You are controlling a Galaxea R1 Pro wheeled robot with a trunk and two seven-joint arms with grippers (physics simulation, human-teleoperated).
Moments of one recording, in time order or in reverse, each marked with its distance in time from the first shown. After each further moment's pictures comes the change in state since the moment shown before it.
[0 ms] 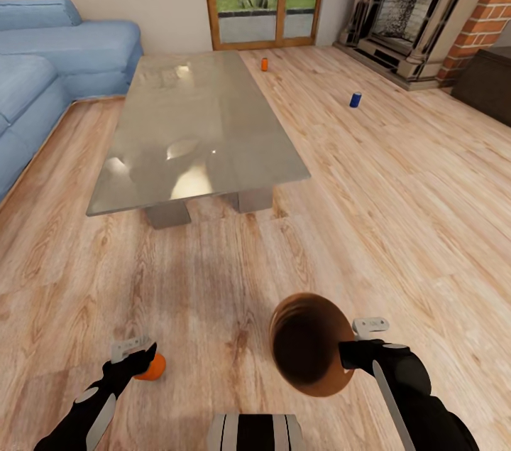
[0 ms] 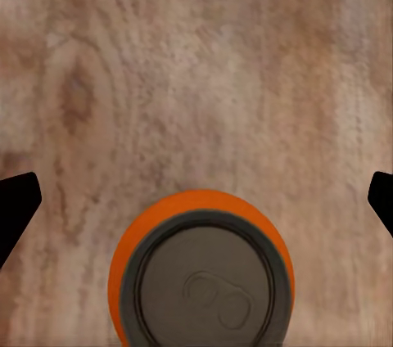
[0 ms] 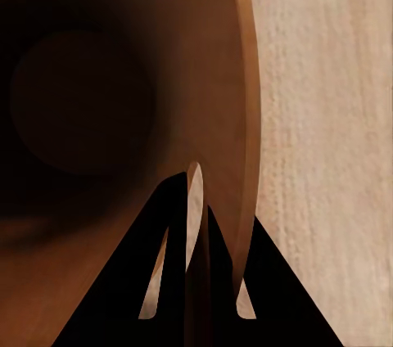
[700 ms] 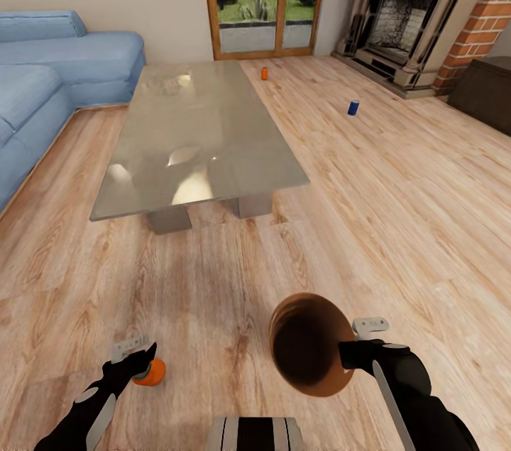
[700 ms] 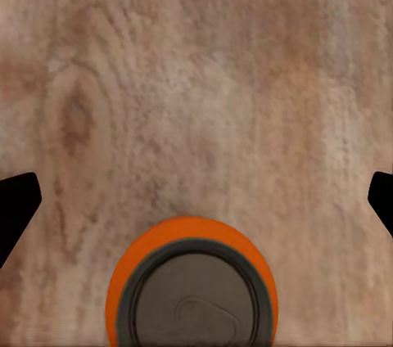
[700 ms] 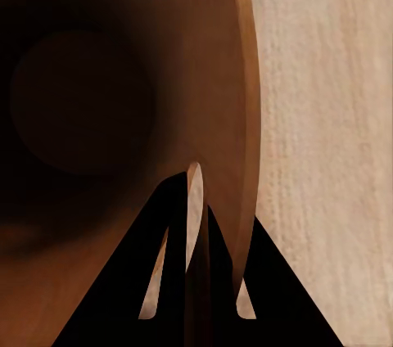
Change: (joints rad) left arm 0.000 0.000 0.000 -0.001 0.000 0.000 0.000; right arm 0.000 0.000 0.000 0.000 -0.001 0.000 0.000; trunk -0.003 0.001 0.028
